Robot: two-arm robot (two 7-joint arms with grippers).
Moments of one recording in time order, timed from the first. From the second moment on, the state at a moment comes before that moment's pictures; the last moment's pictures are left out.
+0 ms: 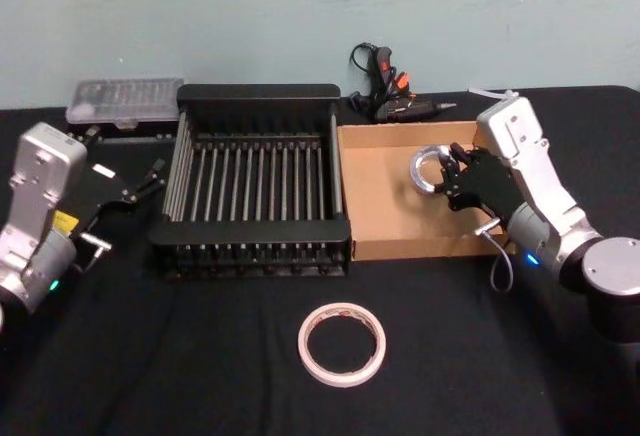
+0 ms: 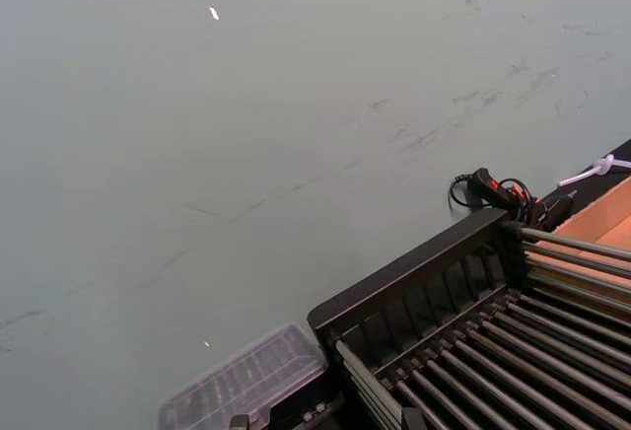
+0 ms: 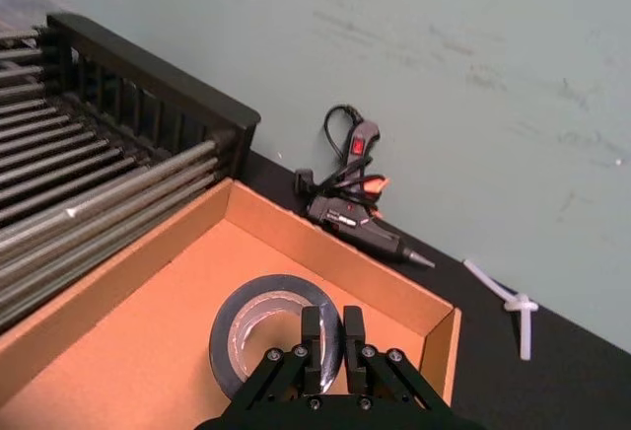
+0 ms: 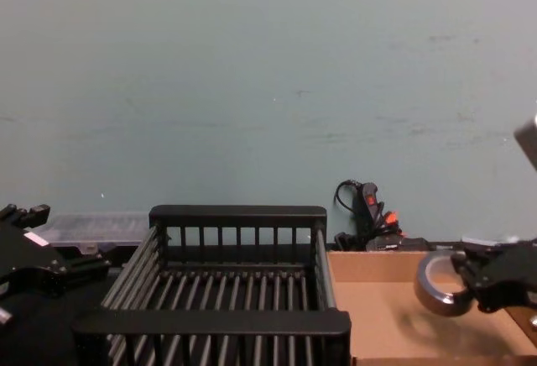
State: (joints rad) left arm -0.20 0.60 0.45 -1.41 -0.25 -0.12 0.03; right arm 0.24 0.31 -0.30 -1.36 -0.03 0.10 0.19
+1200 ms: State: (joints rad) left arm -0.20 0.60 0.45 -1.41 -0.25 -0.12 0.03; right arm 0.26 0.28 -0.29 -1.31 -0.06 0.09 0.18
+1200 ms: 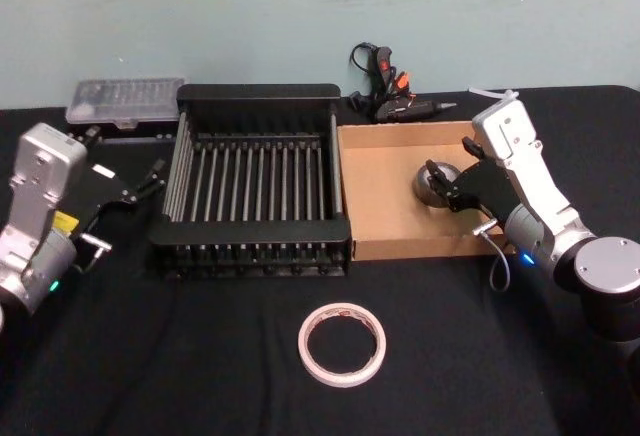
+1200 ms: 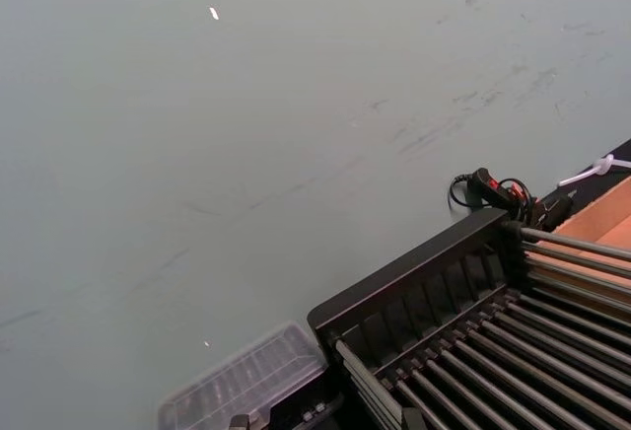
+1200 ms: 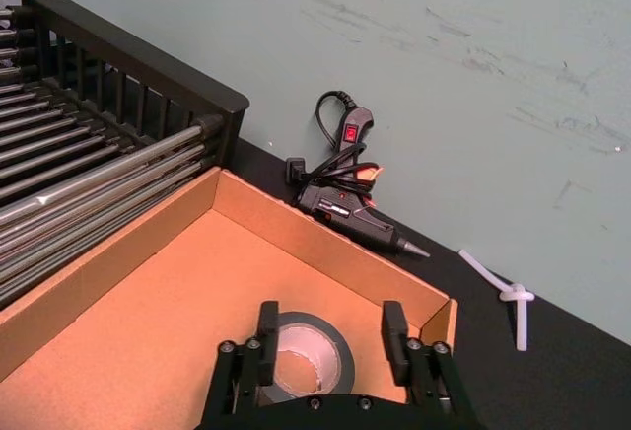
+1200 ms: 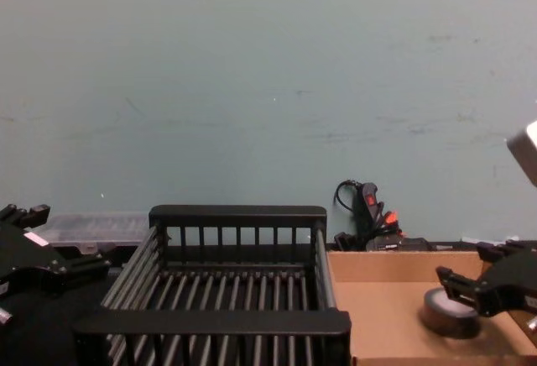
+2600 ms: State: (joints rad) left arm -0.20 0.60 0.45 -1.41 -0.25 -0.12 0.03; right arm 0.12 0.40 -0.20 -1.59 0.08 0.28 0.39
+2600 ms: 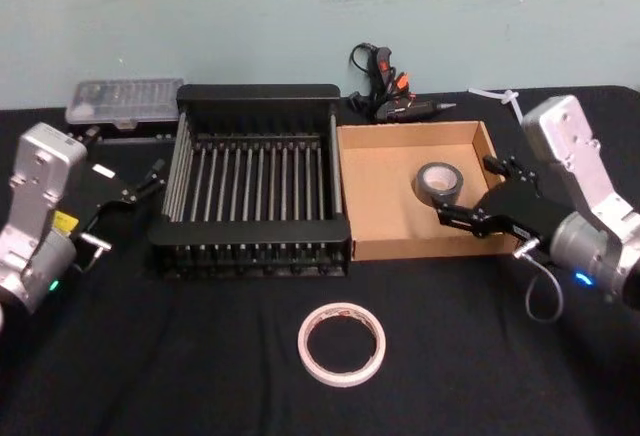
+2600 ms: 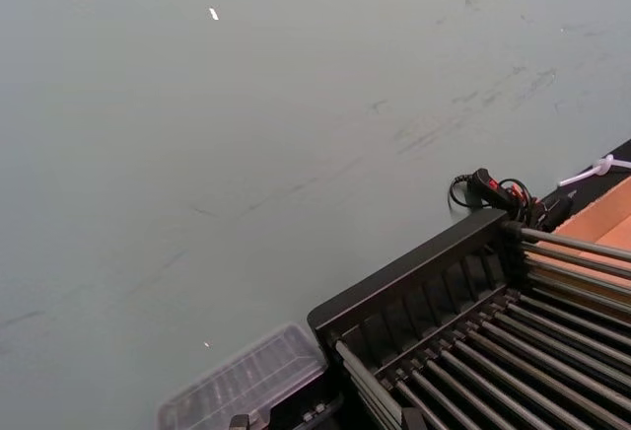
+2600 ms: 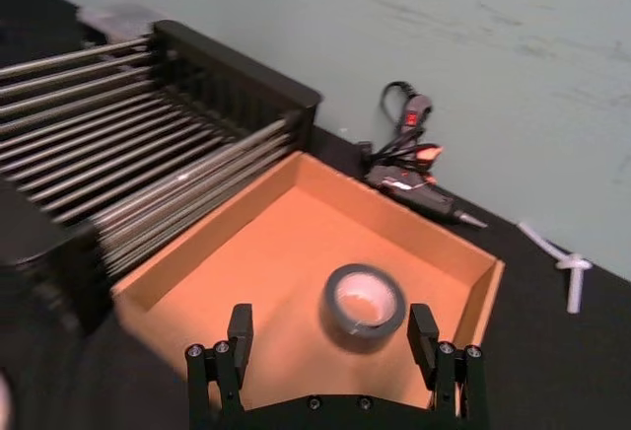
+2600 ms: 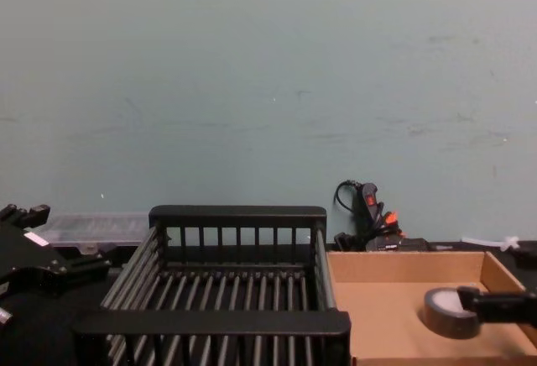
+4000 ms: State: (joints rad) left arm -0.20 0.60 0.45 -1.41 -0.25 -0.12 0.03; right arm 0.07 0.55 -0.40 -1.83 0.16 0.57 0.49
